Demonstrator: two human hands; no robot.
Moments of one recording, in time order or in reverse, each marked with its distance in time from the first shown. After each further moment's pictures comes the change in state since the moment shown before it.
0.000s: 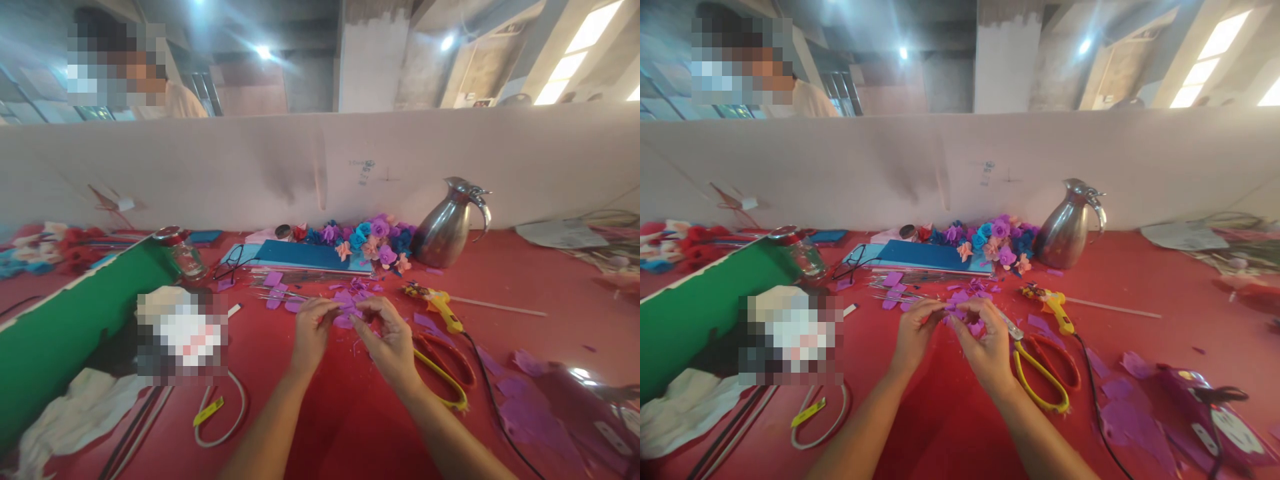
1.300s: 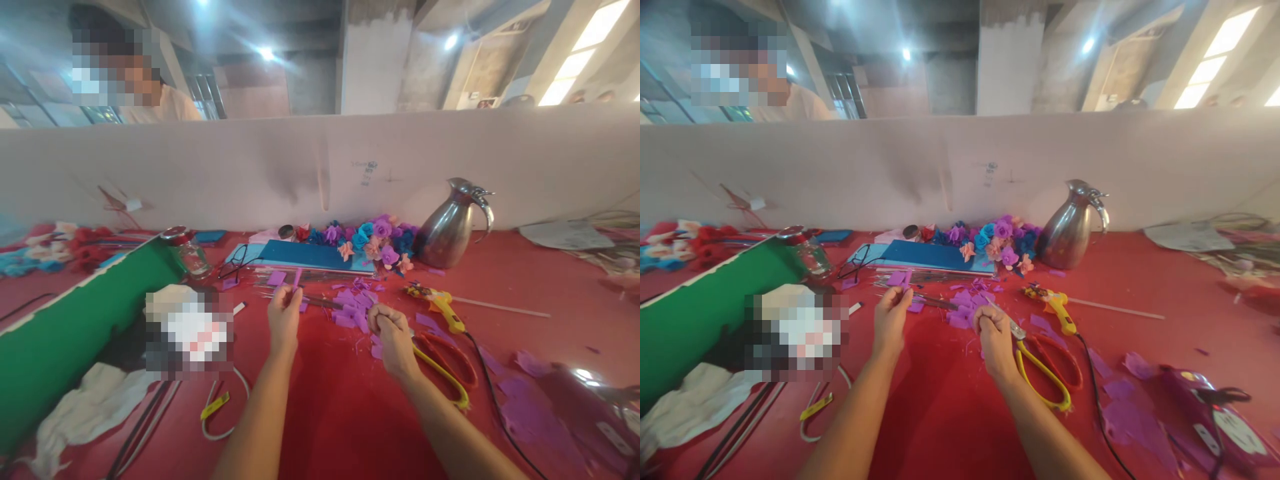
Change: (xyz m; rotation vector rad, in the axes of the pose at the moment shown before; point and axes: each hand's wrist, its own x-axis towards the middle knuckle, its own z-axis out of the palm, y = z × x) left_hand 0.016 -0.027 -0.033 -0.080 0.425 -0.368; right_hand 0.005 0.019 -0.006 0.127 -0.016 0.281
